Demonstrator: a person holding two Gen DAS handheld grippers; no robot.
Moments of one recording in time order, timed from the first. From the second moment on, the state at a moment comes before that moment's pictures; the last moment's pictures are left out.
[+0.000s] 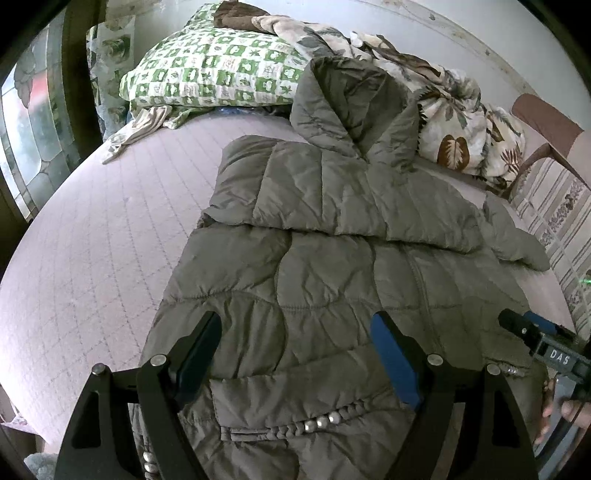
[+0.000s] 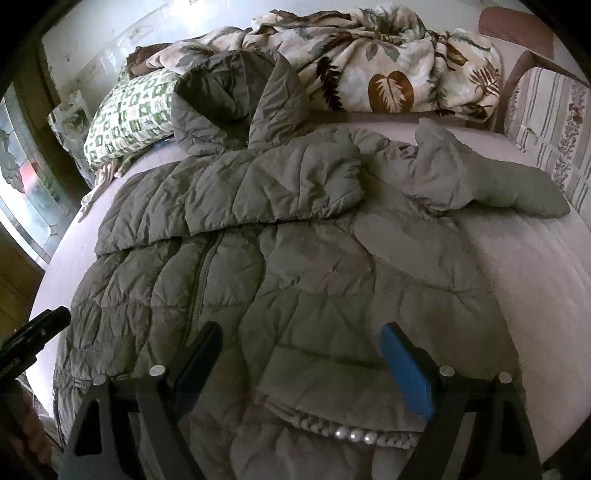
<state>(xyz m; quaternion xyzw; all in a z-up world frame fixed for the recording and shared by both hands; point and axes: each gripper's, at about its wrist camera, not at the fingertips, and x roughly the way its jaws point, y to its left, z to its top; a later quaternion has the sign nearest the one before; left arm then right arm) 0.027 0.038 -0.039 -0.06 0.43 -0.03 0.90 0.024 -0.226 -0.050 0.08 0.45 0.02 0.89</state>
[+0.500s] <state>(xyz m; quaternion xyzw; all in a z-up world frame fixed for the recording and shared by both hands) 0.019 0.052 -0.039 -0.04 0.42 -0.01 0.90 0.029 -0.316 -0.052 0.09 0.46 -0.04 0.88</state>
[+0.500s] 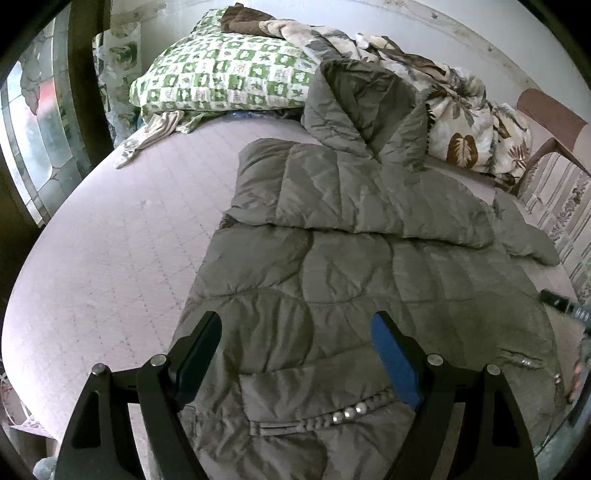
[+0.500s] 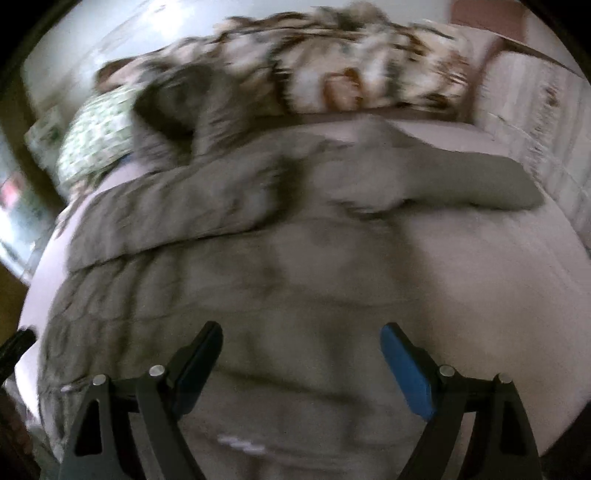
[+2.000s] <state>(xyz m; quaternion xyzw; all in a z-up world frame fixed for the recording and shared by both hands) 0.068 0.014 -0.034 -0.04 0.43 -0.03 0.90 0.047 -0.473 -0.022 0.25 0.42 -0.15 0.86</state>
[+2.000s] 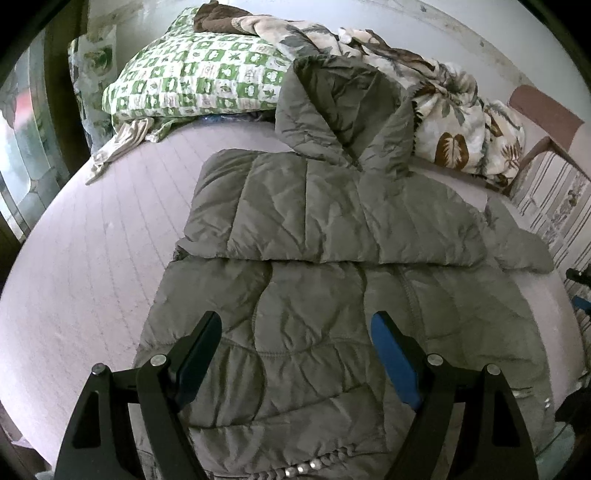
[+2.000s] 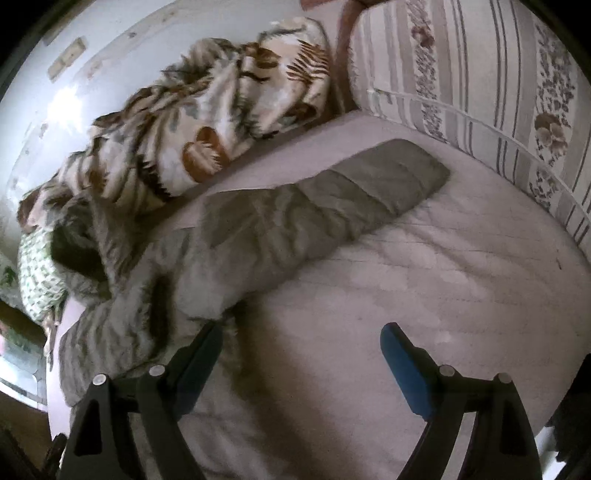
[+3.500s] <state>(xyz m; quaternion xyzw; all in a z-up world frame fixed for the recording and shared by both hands) 0.066 0.082 -0.032 -0.07 0.42 0.06 0.90 0.181 -0.372 0.090 0.13 0.29 0.05 0.95</state>
